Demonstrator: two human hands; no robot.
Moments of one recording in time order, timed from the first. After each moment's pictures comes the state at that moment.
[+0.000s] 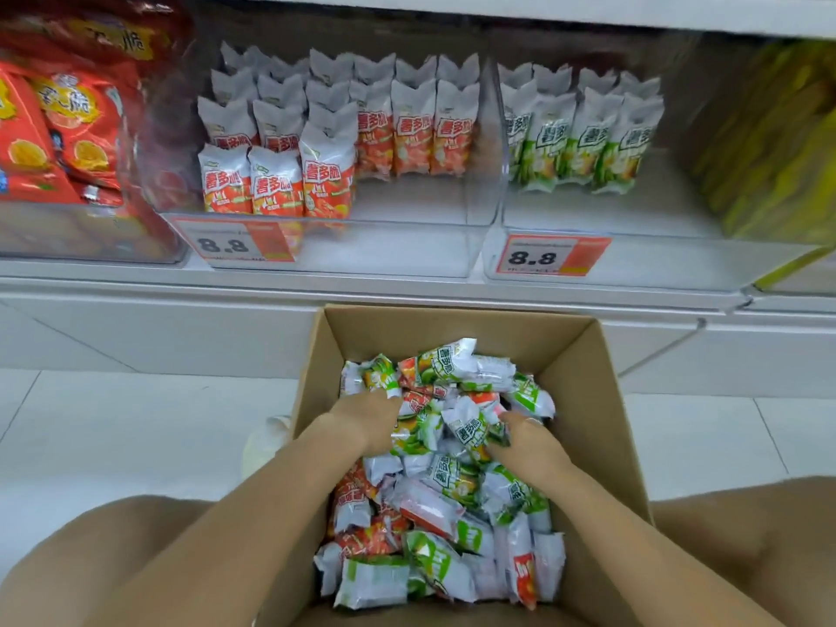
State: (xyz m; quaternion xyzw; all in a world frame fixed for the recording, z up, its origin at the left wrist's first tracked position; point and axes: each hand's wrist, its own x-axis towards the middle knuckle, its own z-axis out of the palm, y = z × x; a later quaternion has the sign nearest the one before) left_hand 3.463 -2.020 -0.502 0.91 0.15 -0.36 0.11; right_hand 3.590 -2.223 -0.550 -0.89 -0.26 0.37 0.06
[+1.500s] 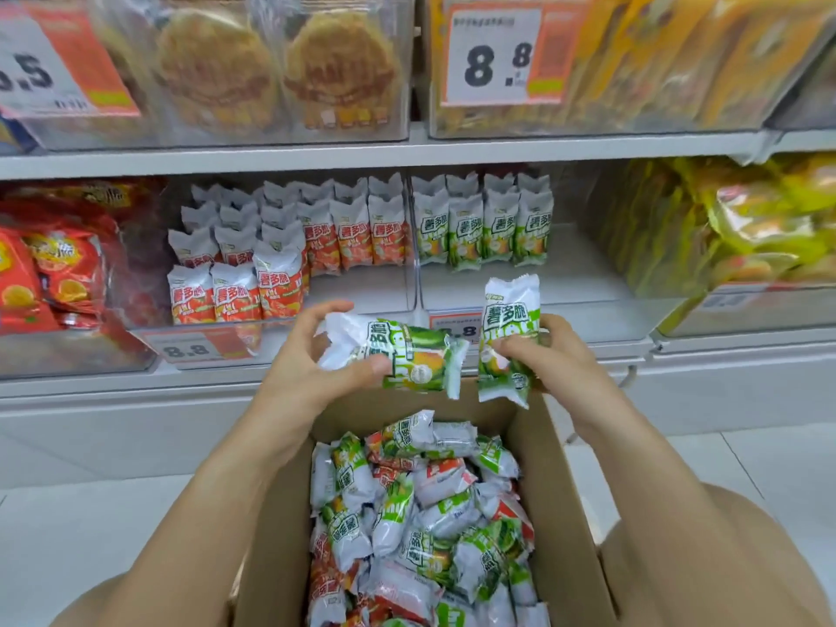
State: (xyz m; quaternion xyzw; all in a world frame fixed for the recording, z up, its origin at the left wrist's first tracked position) left_hand 3.488 -2.033 -0.325 0.66 0.24 0.18 0.69; right_hand 3.645 -2.219 -0.329 -0.77 -0.12 0.28 0.56
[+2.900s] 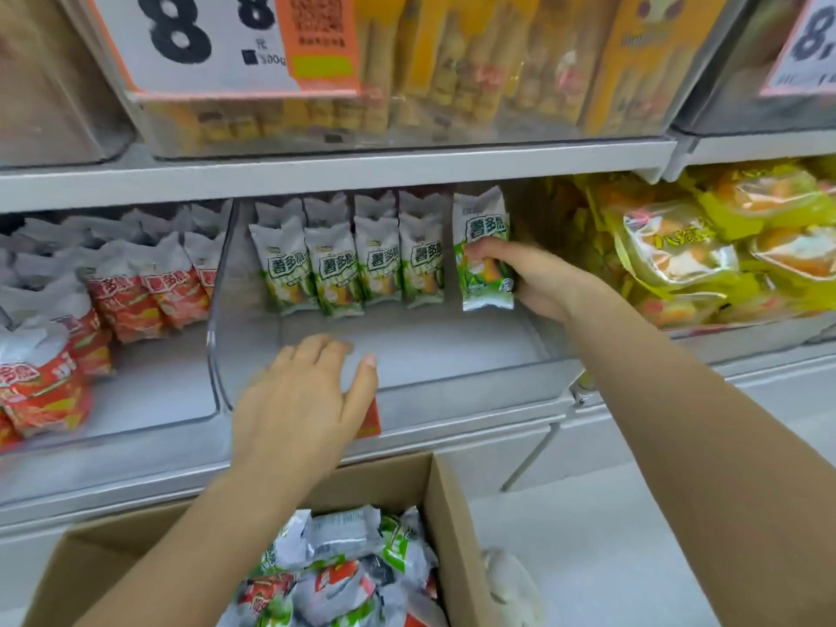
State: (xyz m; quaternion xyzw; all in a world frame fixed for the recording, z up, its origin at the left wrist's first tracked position) left_hand 3.673 -2.081 -0.379 0.96 0.22 0.13 0.07; right_hand 3.910 -2.215 -0.349 -0.72 -0.15 0.32 0.60
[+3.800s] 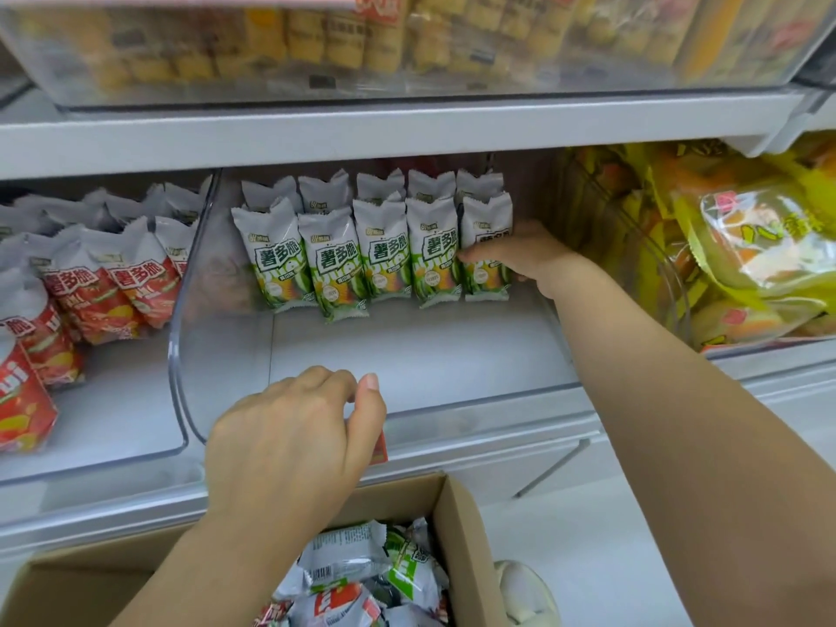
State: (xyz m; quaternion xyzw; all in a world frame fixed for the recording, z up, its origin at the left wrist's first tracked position) left_hand 3.674 -2.087 -0.379 0.96 0.21 0.19 0.00; right_hand 3.953 -2.176 -0.379 -0.84 -0.15 0.24 0.46
